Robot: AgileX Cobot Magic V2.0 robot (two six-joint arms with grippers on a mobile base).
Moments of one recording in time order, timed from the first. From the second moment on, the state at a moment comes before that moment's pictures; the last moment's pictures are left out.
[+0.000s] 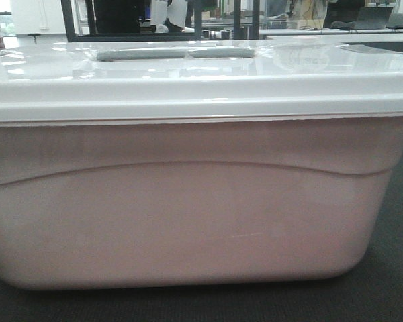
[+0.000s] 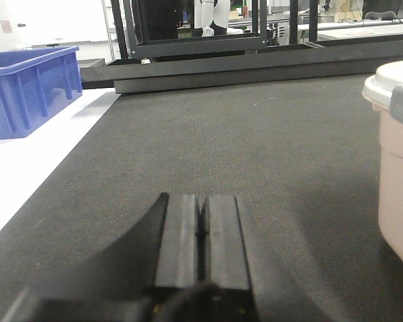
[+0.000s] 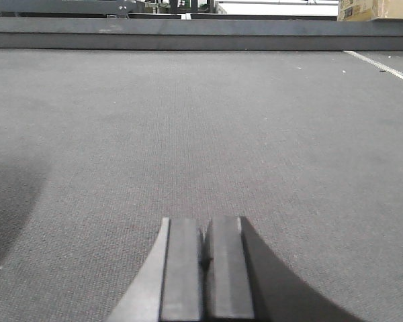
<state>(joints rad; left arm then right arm) -0.05 -0.01 0.03 -0.04 0.02 0.17 -0.09 -0.01 0.03 0.12 0.15 -0.09</state>
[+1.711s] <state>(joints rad) -0.05 0.30 -0.69 -0.24 0.55 0.16 -0.09 0.38 -0.62 0.25 0.17 -0.09</state>
